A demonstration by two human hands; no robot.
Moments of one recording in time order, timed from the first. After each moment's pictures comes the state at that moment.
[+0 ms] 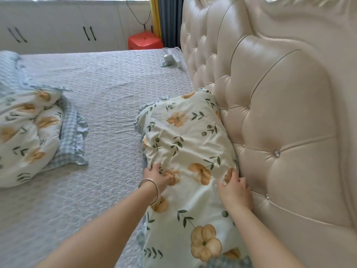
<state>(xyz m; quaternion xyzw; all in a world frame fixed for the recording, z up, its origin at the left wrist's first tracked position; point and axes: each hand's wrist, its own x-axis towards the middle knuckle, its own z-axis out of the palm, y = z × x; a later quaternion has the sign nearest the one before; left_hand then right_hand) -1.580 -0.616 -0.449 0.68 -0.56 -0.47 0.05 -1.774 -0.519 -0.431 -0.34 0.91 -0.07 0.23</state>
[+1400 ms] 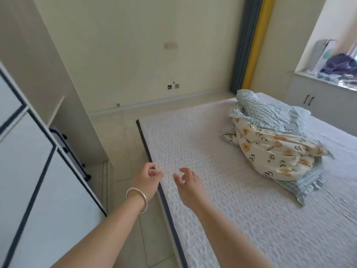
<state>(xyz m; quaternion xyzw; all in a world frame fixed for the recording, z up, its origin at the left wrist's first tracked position) -1.122 -0.072 -0.198 0.85 -0.08 -0.12 0.51 -1.189 -0.193 -0.213 -0.87 0.23 -0.05 0.43</state>
